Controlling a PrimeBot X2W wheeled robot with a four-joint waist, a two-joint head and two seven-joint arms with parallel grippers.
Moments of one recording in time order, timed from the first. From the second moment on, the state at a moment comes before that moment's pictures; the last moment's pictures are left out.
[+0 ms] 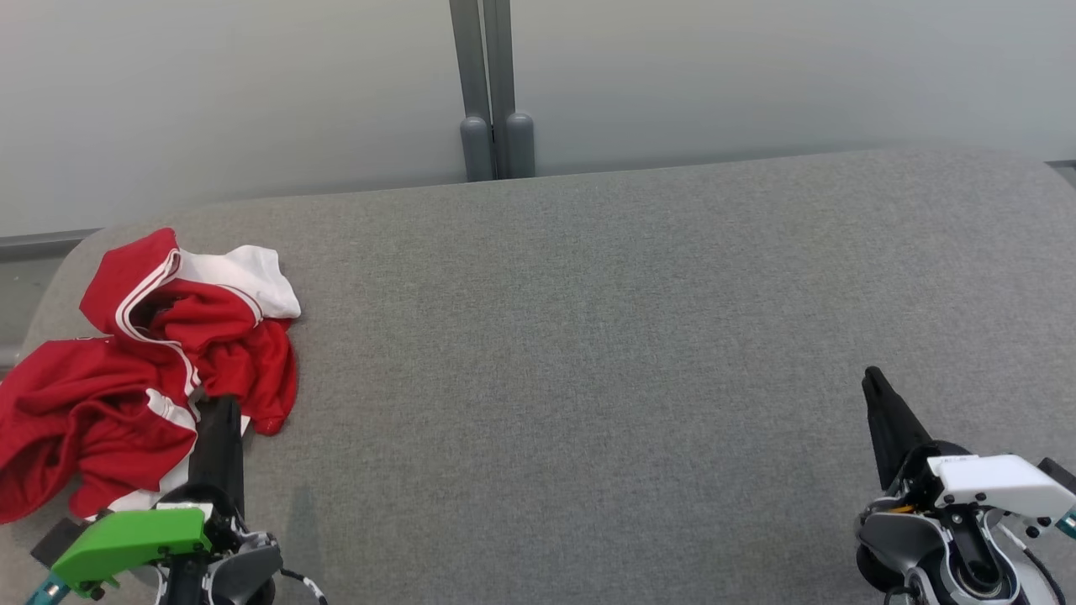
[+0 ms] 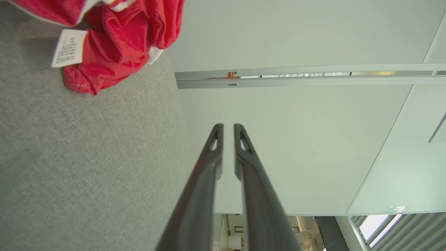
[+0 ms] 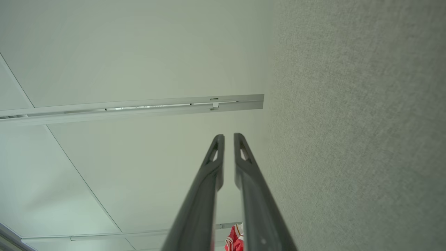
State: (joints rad) left arm -0.10 0.05 0.11 0.26 -1.61 -0.13 0.11; right arm -0.10 -0.05 -0.11 0.25 1.61 0.13 0.11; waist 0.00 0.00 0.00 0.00
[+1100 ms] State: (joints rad) left arm -0.06 0.04 0.06 0.18 -1.30 -0.13 -0.02; right arm -0.08 -0.04 -0.02 0.15 1.38 0.13 -0.02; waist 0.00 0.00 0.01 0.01
